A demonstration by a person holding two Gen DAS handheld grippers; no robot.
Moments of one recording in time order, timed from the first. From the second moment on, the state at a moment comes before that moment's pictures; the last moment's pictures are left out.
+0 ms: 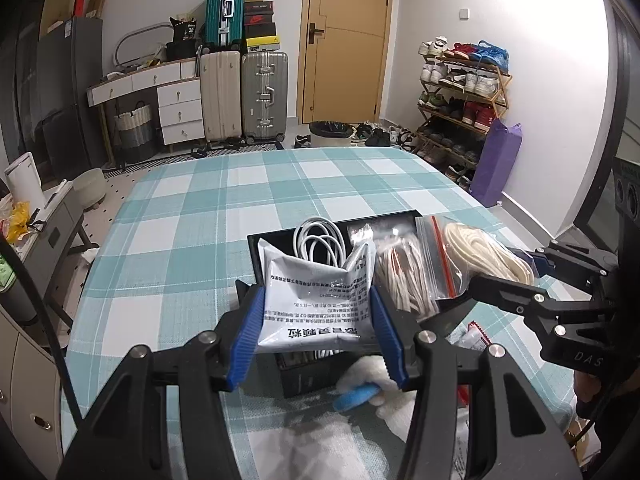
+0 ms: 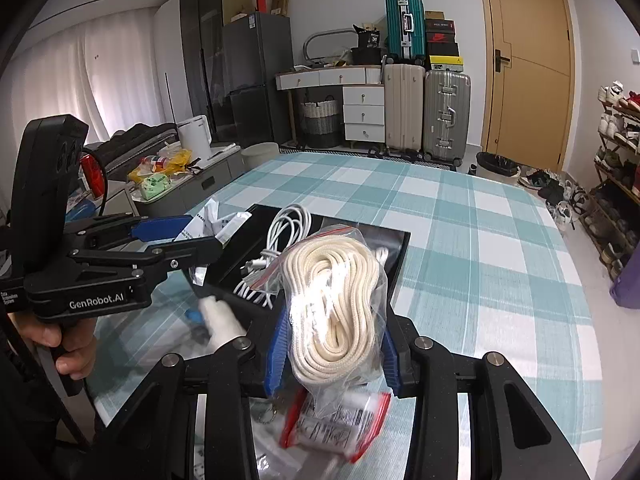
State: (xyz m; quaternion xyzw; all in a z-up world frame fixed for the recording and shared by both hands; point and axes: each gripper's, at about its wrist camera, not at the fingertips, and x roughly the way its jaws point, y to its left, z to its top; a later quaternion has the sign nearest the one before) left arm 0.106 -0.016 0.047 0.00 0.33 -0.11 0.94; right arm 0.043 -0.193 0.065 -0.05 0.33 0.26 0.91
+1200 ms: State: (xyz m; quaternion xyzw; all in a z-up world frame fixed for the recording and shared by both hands) left arm 0.131 -0.036 0.031 0.02 0.36 -0.14 0.92; right arm 0.089 -0.180 0.047 -0.08 0.33 0.26 0.91
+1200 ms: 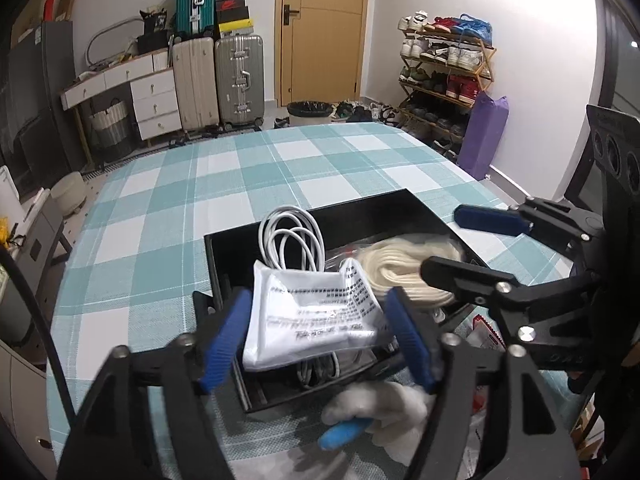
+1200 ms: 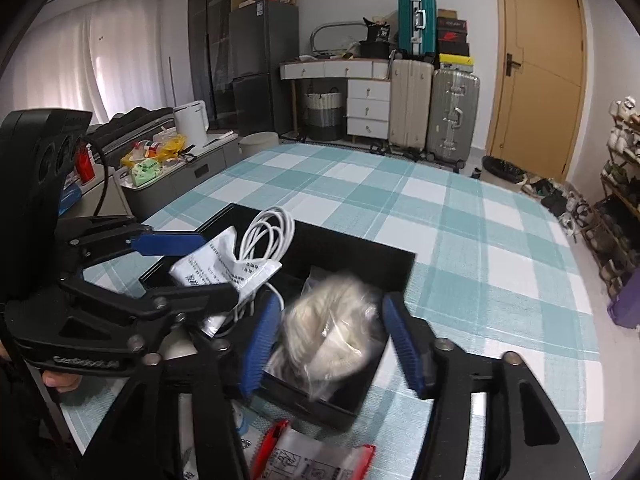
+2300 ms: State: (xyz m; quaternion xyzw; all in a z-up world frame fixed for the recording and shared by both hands) left arm 0.057 -0.021 0.016 -0.01 0.36 -0.13 0.92; right arm 0.017 -0.209 0.040 -0.06 0.35 0.22 0.91
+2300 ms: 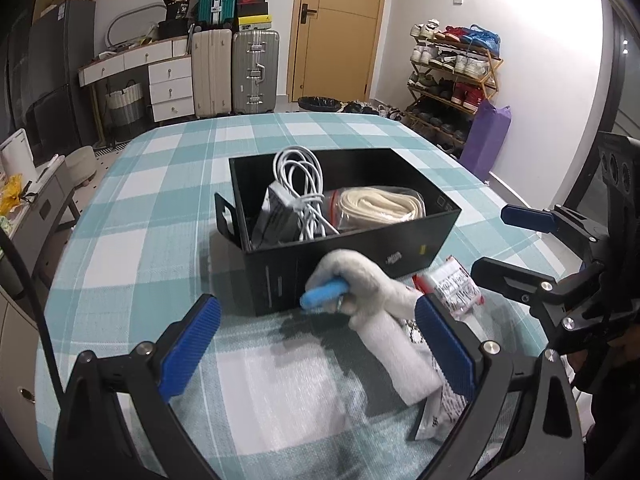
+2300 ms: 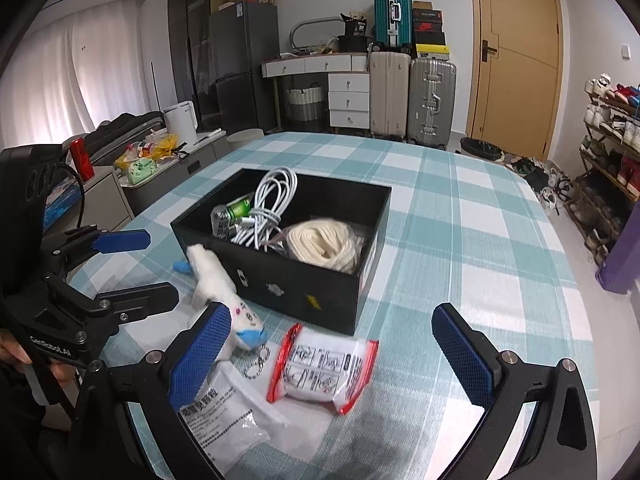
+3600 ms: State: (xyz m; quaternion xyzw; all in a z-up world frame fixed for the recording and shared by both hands) left arm 0.051 -0.052 -0.009 0.01 0.42 -0.16 0.89; right arm 0.031 -0.213 -0.009 -0.06 0.45 0.19 0.87
